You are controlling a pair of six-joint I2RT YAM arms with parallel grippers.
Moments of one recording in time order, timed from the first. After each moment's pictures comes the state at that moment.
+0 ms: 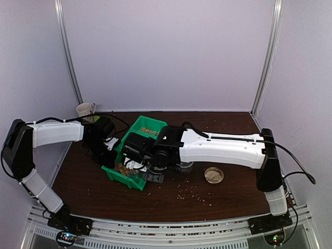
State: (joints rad) left arm -0.49 1.59 1.03 -0.79 0.07 -0.15; right arm 1.29 2.16 2.07 -1.11 0.41 -0.19
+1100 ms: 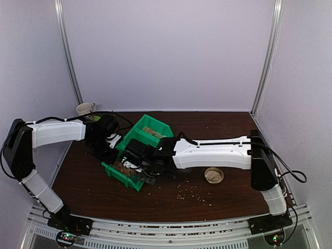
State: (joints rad) left arm -0.54 1.59 1.07 -0.79 -0.07 -0.11; right arm 1.25 2.22 1.94 -0.80 0.38 -0.10
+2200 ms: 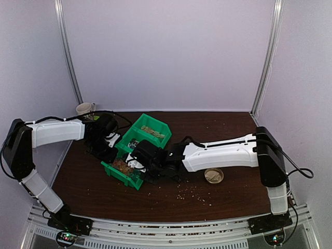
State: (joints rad) left arm -0.53 1.58 1.07 -0.78 -0.06 -0.10; right arm 1.22 2.12 1.68 -0.47 0.34 -0.18
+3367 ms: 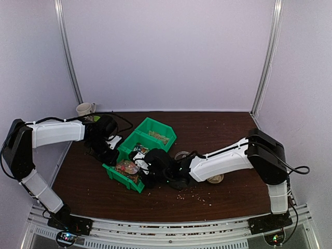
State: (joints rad) left arm -0.52 1.58 1.06 -0.78 0.03 -0.10; right arm 1.18 2.10 1.35 0.13 0.18 0.05
